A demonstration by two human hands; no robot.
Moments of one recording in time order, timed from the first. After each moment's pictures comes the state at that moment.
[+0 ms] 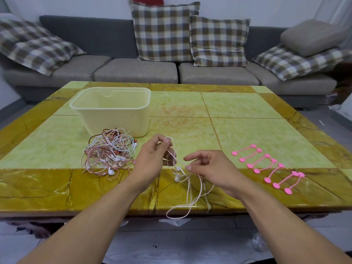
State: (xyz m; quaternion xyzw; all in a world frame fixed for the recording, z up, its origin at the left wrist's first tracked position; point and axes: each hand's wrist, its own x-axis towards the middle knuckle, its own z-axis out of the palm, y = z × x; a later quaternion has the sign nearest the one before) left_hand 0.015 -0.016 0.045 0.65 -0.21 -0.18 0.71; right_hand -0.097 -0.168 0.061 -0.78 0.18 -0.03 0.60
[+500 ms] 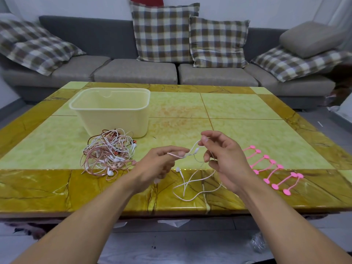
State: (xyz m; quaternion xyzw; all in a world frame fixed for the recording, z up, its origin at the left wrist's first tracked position) left_hand 0.013 -0.008 0.055 0.67 -0.27 -0.33 0.61; right_hand -0.097 -0.174 0.079 -0.61 0.19 -0.19 0.75
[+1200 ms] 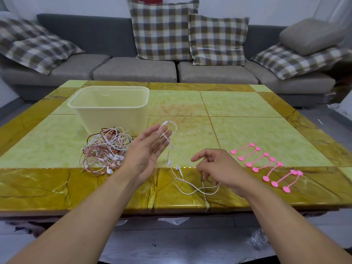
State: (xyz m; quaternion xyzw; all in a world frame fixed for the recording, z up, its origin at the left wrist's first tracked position) left_hand 0.024 -0.015 0.063 0.40 -0.04 -0.26 0.88; right_hand -0.101 -0.181 0.061 -0.81 0.22 -0.03 0.54
